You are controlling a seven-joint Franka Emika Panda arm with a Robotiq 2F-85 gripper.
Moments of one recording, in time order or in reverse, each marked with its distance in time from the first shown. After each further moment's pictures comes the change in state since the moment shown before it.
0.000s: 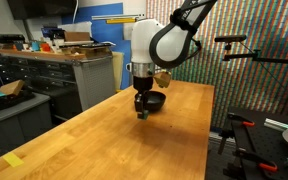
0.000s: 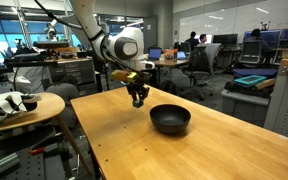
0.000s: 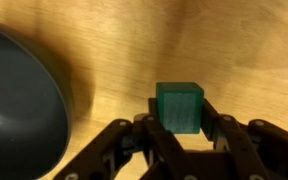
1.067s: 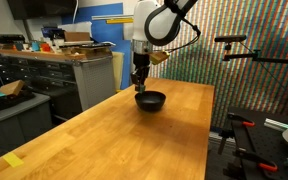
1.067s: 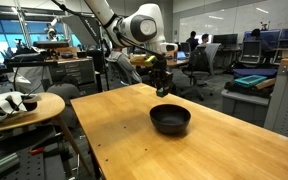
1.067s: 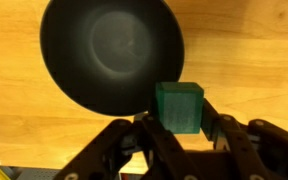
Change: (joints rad) arm -0.011 -0.057 -0.155 0.108 -0.027 -0.066 0.111
